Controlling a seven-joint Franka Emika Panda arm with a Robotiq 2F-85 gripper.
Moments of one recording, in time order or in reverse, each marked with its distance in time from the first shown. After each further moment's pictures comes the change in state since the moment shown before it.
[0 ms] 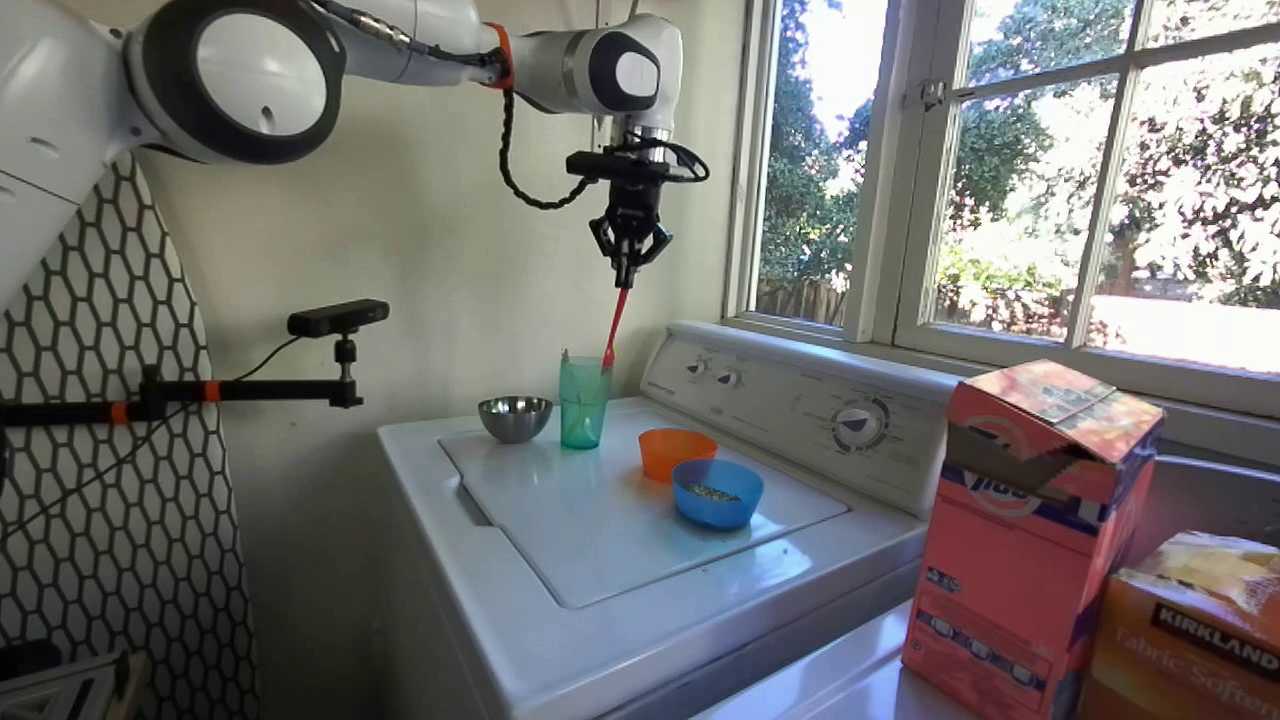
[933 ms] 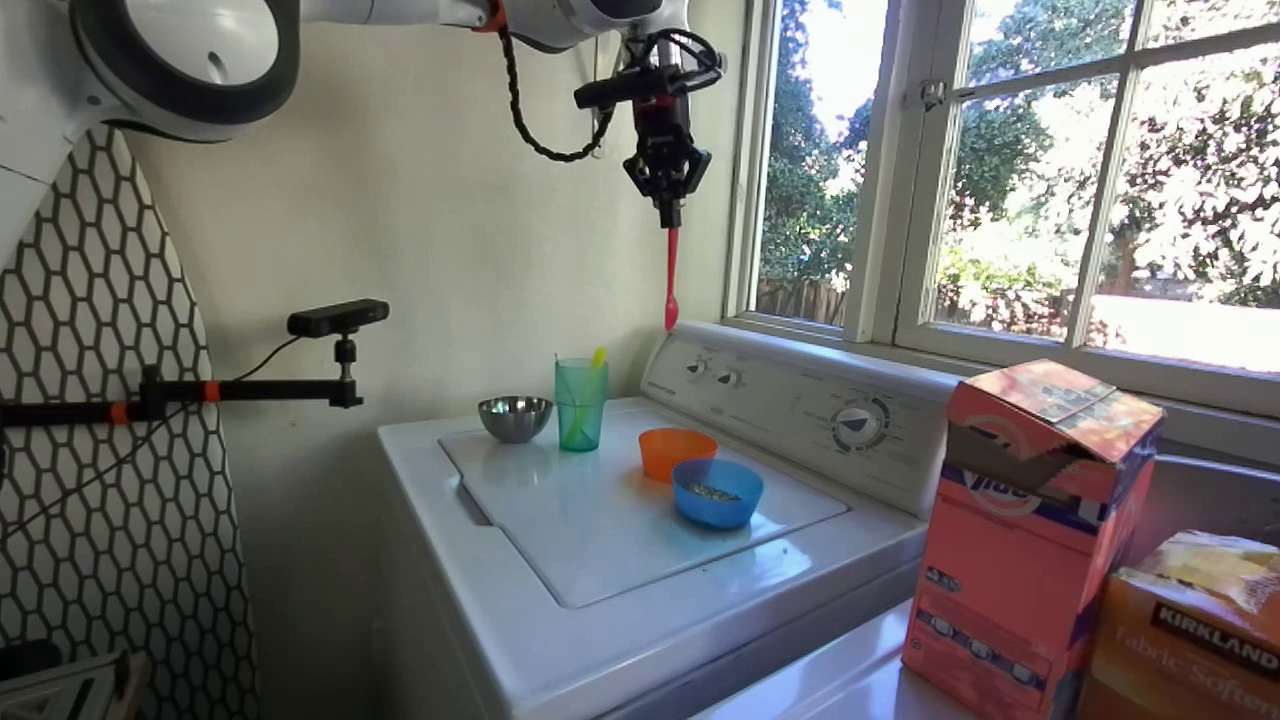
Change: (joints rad) arm -0.007 -0.082 -0.096 0.075 -0.109 0.000 0.144
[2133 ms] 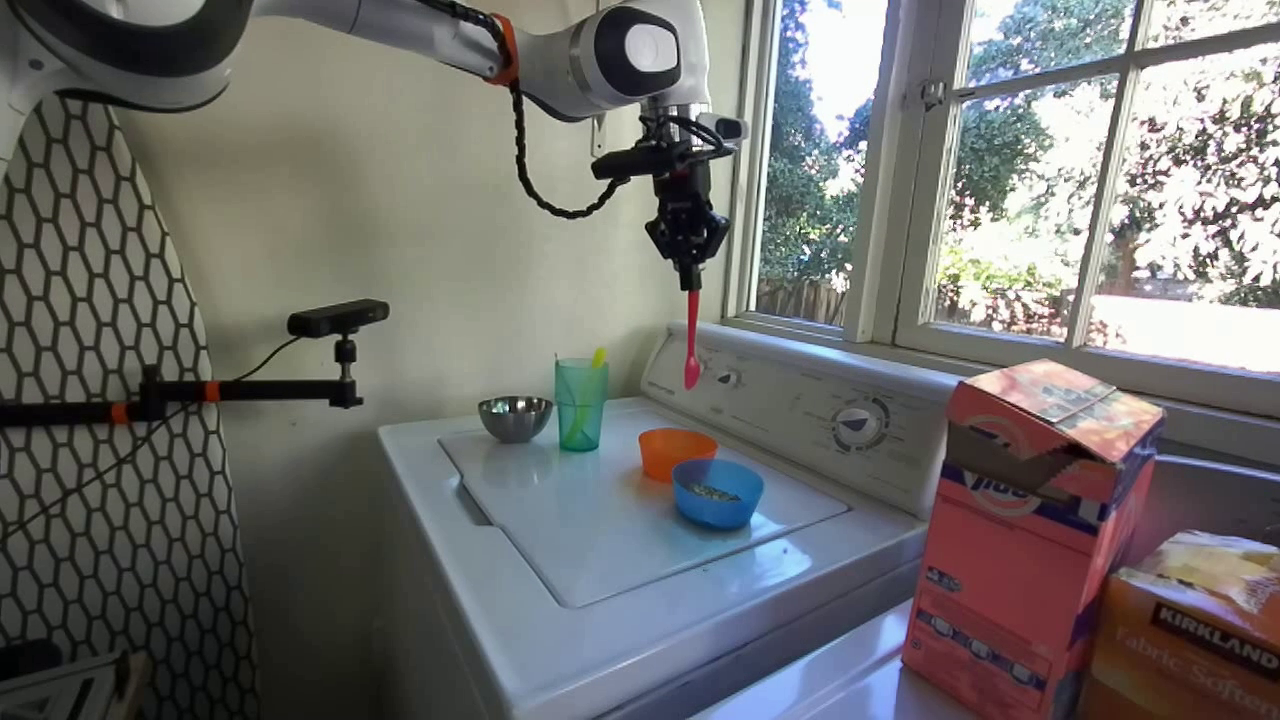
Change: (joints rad) arm -0.015 -0.097 -0.048 -0.374 0.016 0.274 0.067
